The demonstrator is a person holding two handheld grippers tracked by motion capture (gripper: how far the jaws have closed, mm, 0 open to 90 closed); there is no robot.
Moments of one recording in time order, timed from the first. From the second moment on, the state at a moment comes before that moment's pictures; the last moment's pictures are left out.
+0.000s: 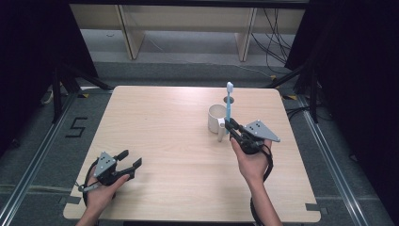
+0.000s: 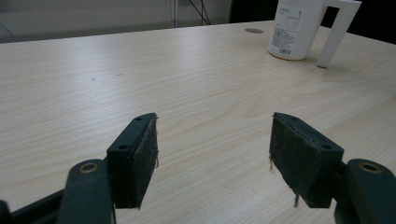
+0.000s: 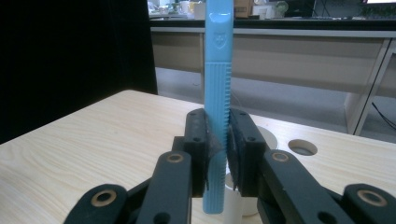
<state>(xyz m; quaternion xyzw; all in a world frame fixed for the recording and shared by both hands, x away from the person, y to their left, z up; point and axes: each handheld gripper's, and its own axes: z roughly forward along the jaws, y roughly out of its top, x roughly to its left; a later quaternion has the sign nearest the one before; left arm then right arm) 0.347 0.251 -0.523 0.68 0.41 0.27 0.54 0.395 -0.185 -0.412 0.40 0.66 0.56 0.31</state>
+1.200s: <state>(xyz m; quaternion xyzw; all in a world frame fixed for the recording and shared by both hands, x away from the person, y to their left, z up) 0.346 0.252 -0.523 0.68 0.41 0.27 0.54 0.415 -0.183 -0.410 0.42 0.61 0.58 0.34</state>
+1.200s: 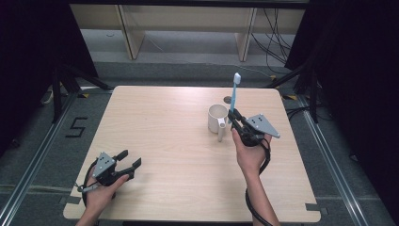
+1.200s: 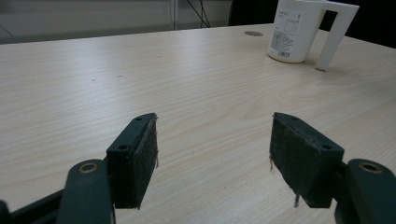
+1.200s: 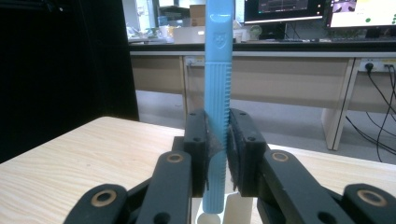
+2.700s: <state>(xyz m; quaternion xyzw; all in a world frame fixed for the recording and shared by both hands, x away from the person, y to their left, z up) 0.346 0.252 -0.523 0.68 0.41 0.27 0.54 0.435 -0.169 -0.431 0.42 0.61 0.56 0.36</state>
